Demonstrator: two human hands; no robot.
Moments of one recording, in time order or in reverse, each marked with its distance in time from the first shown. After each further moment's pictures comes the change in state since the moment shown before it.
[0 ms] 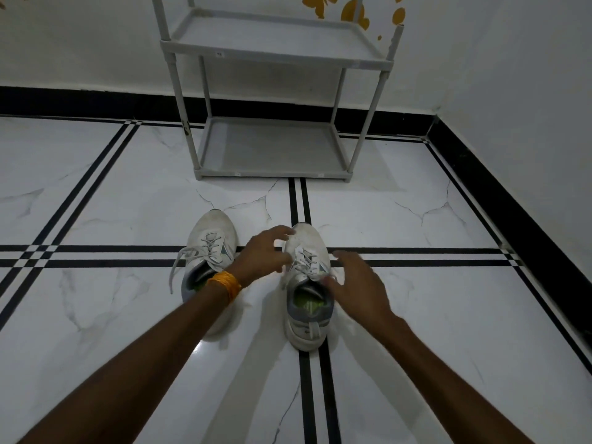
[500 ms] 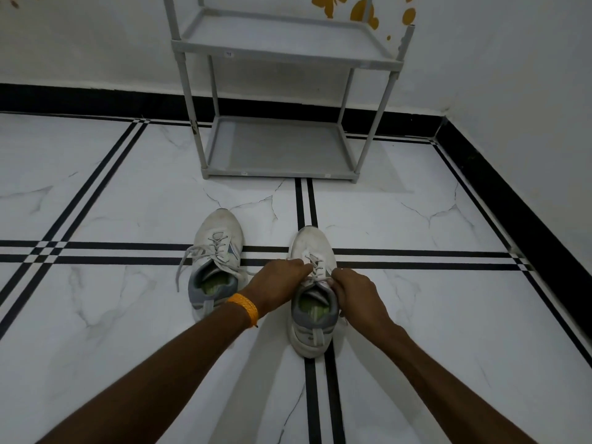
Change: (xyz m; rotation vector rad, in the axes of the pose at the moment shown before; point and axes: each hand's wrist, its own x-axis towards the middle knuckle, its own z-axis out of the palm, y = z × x) left_hand -0.015 -0.022 0.035 0.872 -0.065 0.438; right_hand 0.007 0.019 0.031 -0.090 -0.038 -0.182
